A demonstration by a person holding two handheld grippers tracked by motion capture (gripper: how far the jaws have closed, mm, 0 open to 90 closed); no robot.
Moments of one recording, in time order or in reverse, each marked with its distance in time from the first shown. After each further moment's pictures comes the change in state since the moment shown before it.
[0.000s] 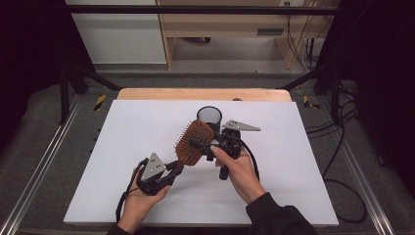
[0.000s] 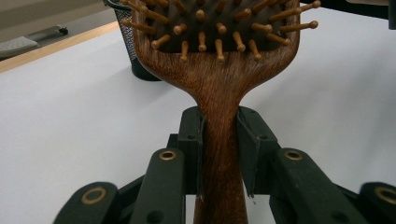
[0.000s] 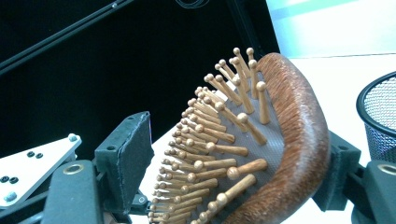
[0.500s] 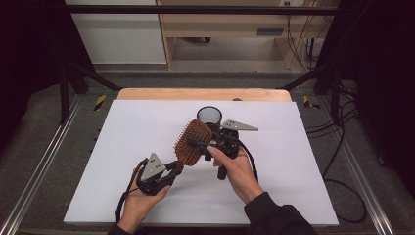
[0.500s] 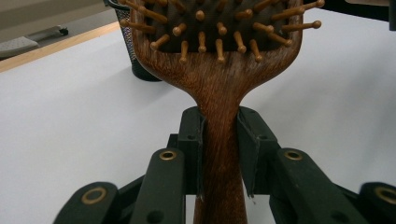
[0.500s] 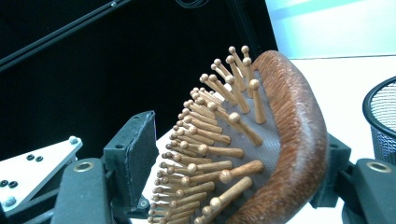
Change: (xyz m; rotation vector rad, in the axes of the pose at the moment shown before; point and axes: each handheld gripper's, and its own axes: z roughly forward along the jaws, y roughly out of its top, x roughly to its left) left arm 0.000 -0.001 0.000 -0.005 0.001 -0.002; right arm 0.004 0.001 0.004 0.002 -0.005 -0.007
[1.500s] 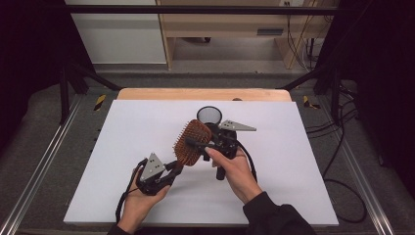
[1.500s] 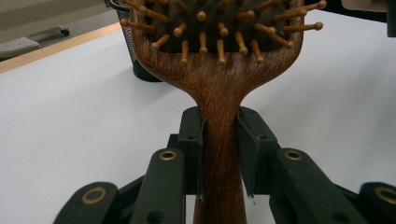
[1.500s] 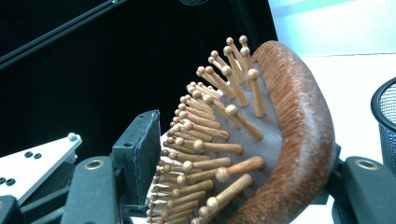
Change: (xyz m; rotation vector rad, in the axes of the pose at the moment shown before) left arm 0.000 0.000 -0.001 -0.004 0.002 -0.004; right arm 0.001 -0.002 0.004 0.008 0.005 -0.002
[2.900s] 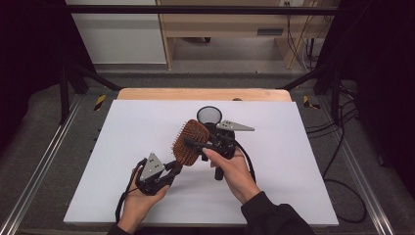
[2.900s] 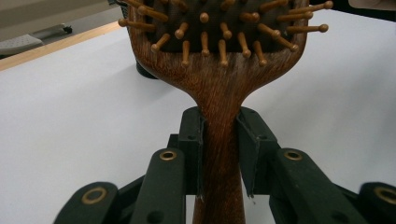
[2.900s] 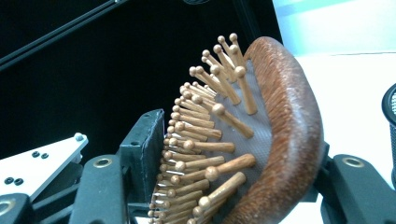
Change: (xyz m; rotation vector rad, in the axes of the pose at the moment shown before) left arm 0.002 -0.002 0.000 0.007 0.010 -0.006; right arm 0.002 0.000 0.004 0.003 0.010 -0.001
